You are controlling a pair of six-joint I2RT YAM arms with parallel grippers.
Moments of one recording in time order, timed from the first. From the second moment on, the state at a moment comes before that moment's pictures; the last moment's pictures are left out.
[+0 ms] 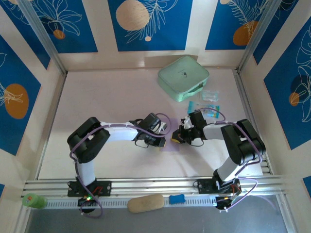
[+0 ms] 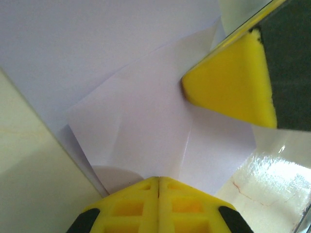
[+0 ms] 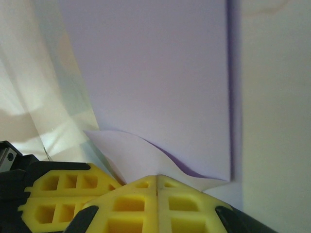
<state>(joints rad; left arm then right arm) -0.86 1.85 1.00 -0.19 0.40 -0.52 0.33 1.63 0.58 -0.02 -0.71 0.75</state>
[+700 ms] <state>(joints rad) -0.86 1.85 0.98 -0.14 0.41 -0.53 0.25 1.54 0.62 -0.18 -0.49 0.73</state>
